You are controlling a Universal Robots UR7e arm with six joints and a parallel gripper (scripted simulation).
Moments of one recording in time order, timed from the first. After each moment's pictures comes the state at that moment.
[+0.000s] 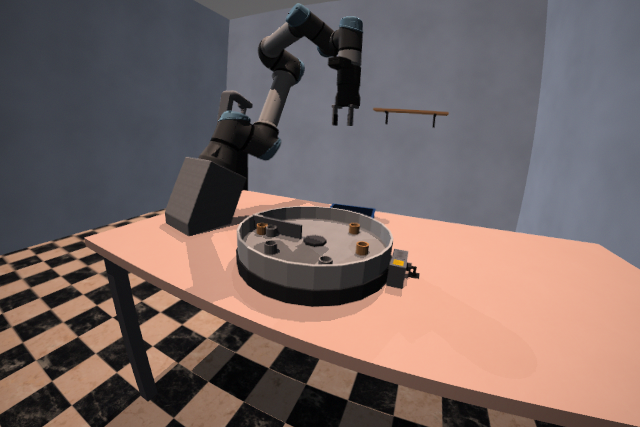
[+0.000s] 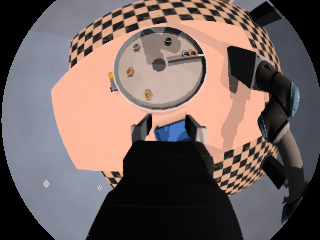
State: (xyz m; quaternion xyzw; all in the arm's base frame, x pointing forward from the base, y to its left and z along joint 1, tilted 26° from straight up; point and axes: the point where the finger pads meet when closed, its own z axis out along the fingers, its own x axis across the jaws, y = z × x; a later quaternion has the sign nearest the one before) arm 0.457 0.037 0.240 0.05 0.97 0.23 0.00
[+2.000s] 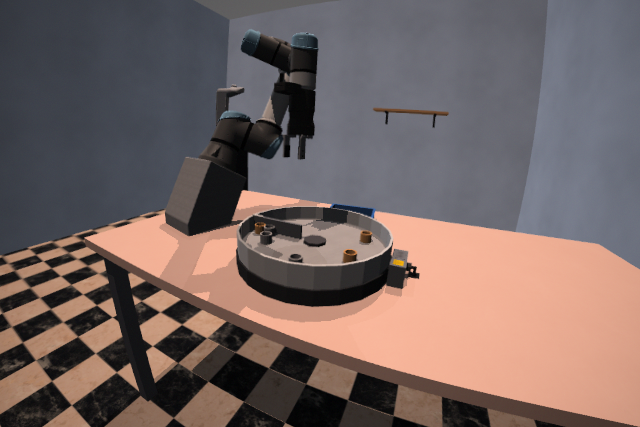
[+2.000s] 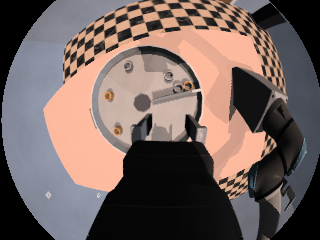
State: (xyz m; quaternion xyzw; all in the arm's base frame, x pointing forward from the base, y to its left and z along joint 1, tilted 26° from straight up) arm 0.395 -0.063 0.076 0.05 0.97 0.23 0.00
